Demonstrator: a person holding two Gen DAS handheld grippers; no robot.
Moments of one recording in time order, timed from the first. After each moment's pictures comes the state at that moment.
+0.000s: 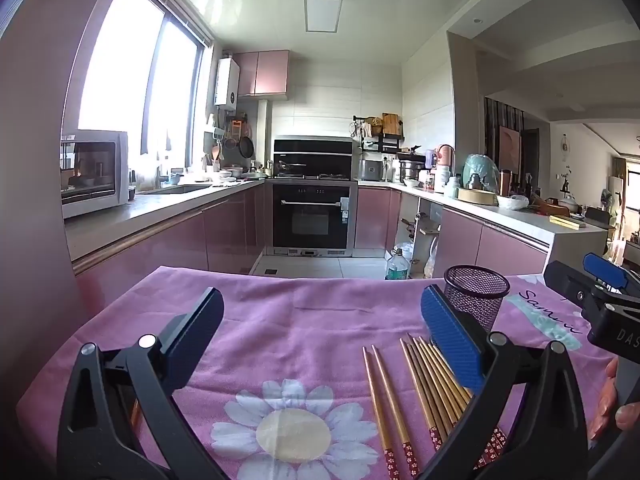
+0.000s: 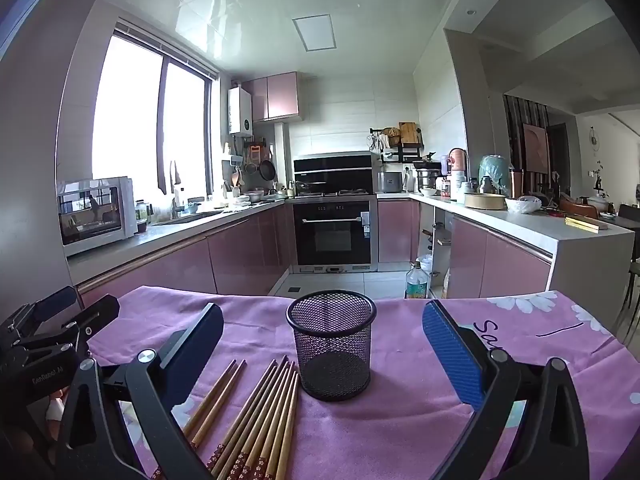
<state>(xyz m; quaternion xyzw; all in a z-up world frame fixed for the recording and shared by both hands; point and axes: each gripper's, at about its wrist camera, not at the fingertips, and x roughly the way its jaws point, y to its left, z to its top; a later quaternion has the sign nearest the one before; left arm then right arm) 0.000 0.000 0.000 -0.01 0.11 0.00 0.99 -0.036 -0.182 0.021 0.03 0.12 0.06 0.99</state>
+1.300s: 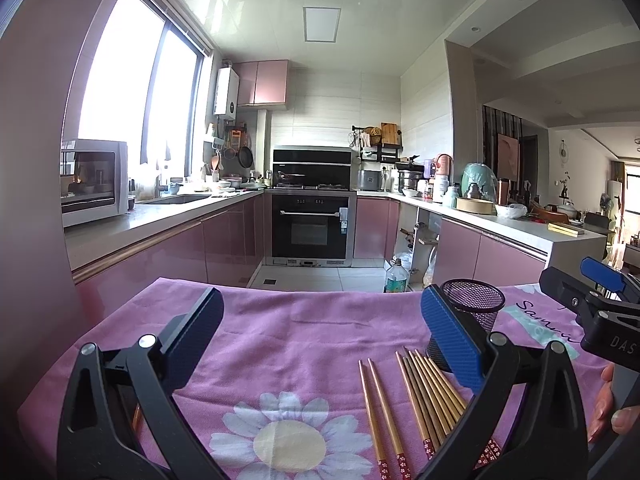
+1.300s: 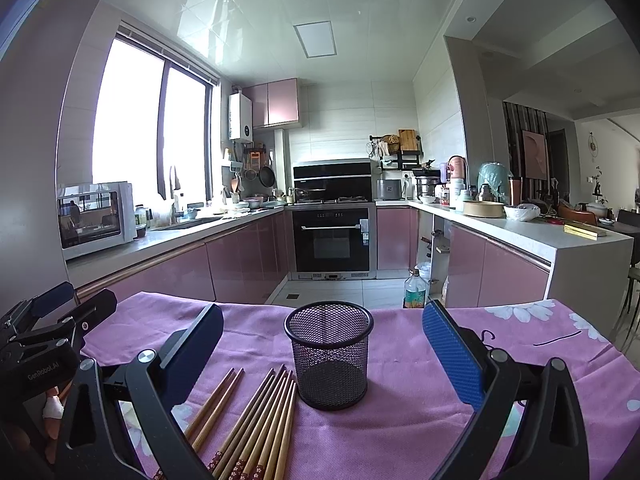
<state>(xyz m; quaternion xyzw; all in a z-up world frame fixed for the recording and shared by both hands) 0.000 -0.003 0.007 -0.01 0.09 0.00 1.00 -0.044 -0.174 0.022 0.02 0.09 0.06 0.99</state>
